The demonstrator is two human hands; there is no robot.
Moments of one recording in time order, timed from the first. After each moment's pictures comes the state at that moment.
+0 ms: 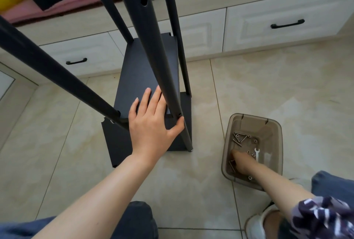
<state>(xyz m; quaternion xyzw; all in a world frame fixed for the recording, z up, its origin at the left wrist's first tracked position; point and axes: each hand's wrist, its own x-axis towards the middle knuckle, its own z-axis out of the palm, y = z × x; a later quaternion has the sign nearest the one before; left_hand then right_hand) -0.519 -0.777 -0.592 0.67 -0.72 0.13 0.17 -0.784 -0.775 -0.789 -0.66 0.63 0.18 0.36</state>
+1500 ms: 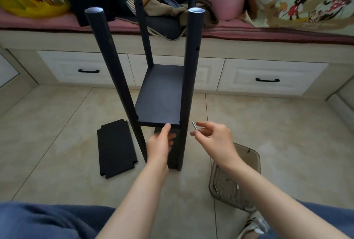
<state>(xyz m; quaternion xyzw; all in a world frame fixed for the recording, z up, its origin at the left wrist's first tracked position) -0.543 -0.740 -0.563 0.67 -0.15 -0.50 0.52 -0.691 -0.760 -0.552 -0.64 0.58 -0.36 0.37</state>
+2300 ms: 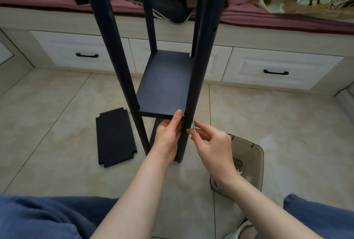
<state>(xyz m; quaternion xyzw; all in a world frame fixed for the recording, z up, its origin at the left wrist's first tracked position) -0.545 -0.759 -0.587 0.49 -0.20 -0.61 0.59 -0.668 -0.735 -0.570 -0.62 0.55 -0.44 0.35</state>
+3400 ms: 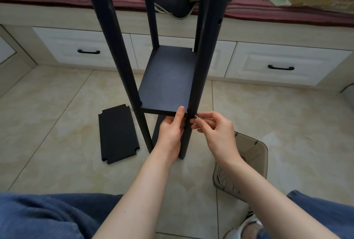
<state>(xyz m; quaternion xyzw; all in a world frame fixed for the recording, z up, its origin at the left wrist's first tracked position) -0.551 -0.757 -0.578 0.50 -0.20 -0.60 0.59 -0.669 -0.759 -0.564 -0.50 0.53 -0.46 0.51</state>
